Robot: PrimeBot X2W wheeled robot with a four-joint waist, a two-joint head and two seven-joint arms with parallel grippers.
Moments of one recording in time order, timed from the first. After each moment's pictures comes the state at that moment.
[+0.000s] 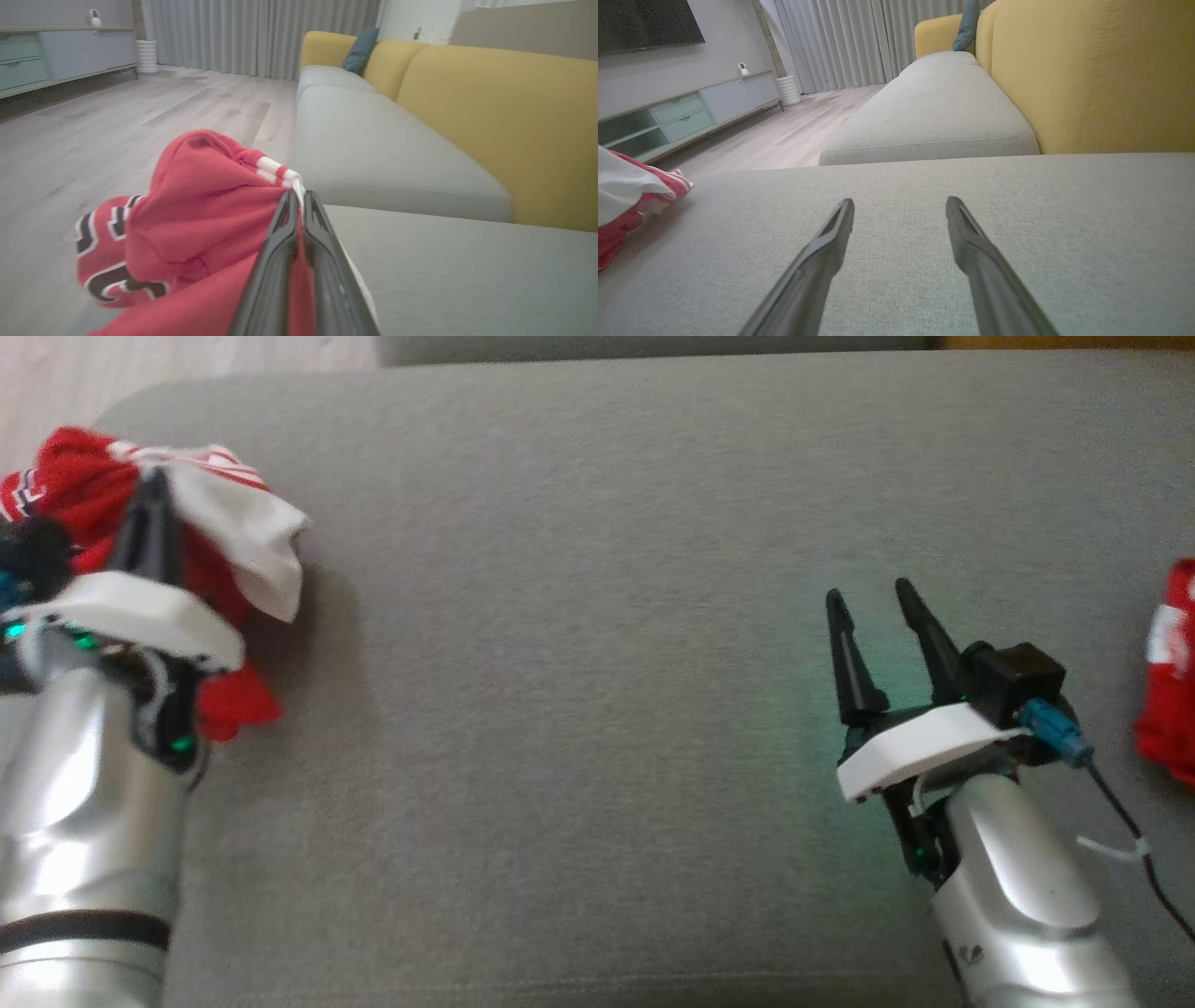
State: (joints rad) left arm -0.67 0.26 -0.11 0.79 -0.37 -0.13 -0.26; right arm -0.40 -0.06 0.18 0.58 0.21 0.12 -0.25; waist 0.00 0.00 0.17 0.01
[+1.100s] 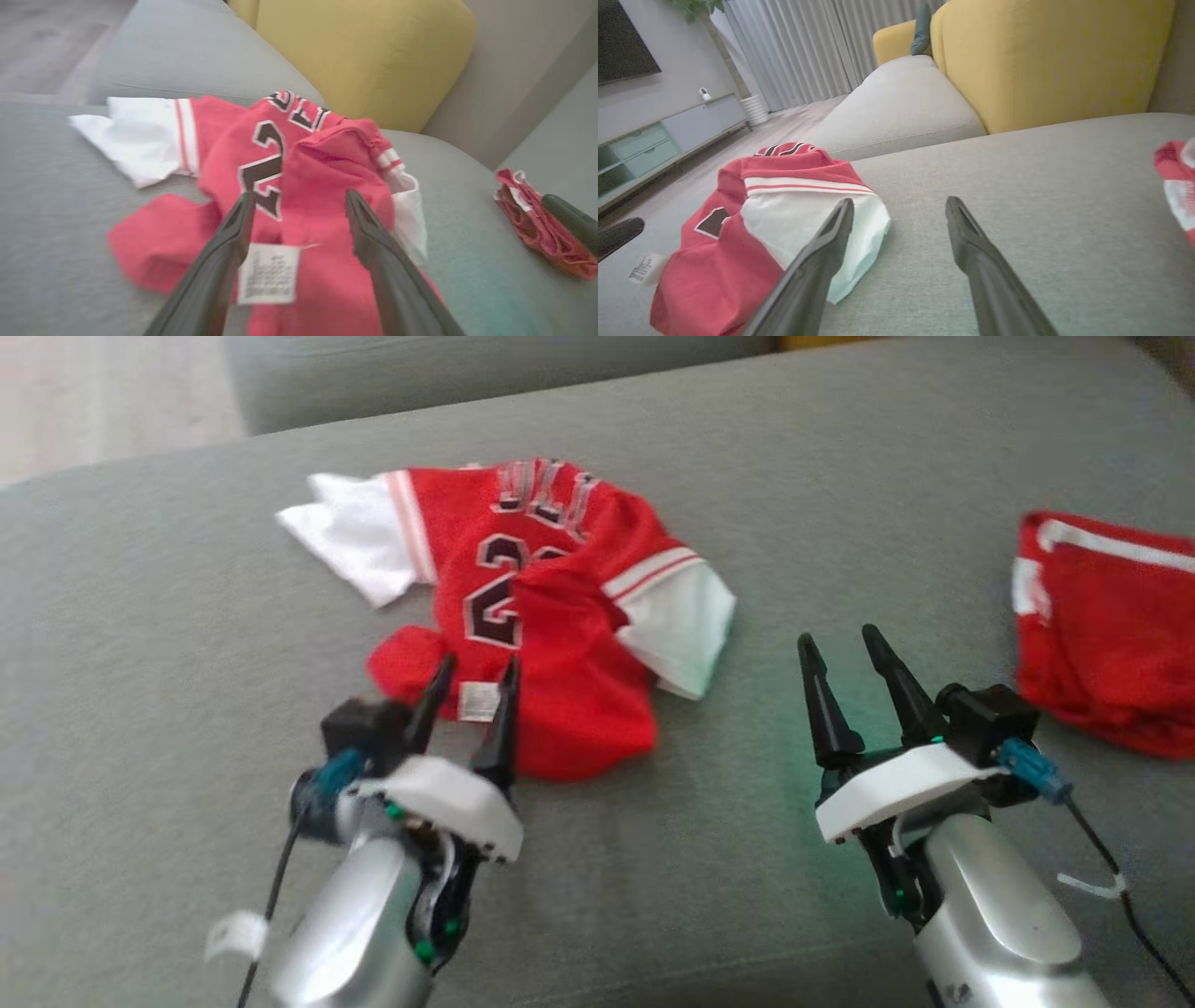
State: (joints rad) left arm -0.37 0.03 -0.48 0.52 -0.48 0.04 -0.26; right arm -0.34 -0.06 0.25 0.55 0.32 0.12 -0.25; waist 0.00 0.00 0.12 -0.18
